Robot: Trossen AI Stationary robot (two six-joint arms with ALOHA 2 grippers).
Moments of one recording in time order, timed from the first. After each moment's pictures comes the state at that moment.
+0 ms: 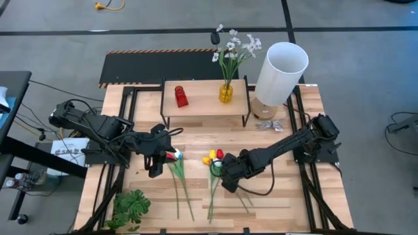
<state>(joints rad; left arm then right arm) -0.37 1.21 1.34 -0.91 -0.17 -0.46 0.40 1.82 1.29 -0.76 0.11 0.92</state>
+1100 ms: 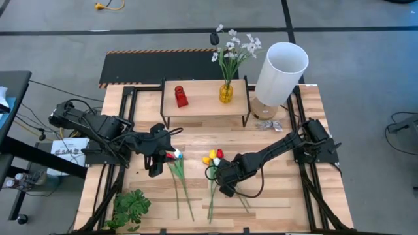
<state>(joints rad) -0.37 1.21 1.34 -0.93 -0.18 -0.46 0.38 1.95 1.29 -0.67 0.03 0.83</state>
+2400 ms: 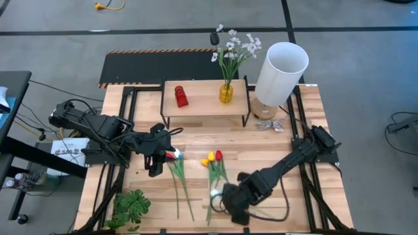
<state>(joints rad) -0.37 1.21 1.34 -0.93 -0.18 -0.45 0.61 1.95 1.70 -1.03 -0.09 0.80</state>
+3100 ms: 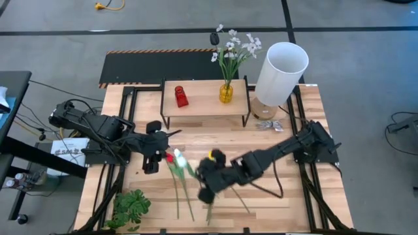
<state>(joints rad) -0.37 1.21 1.34 -1.09 -0.24 -0.35 0.44 1.95 1.84 -0.65 0.38 0.61</state>
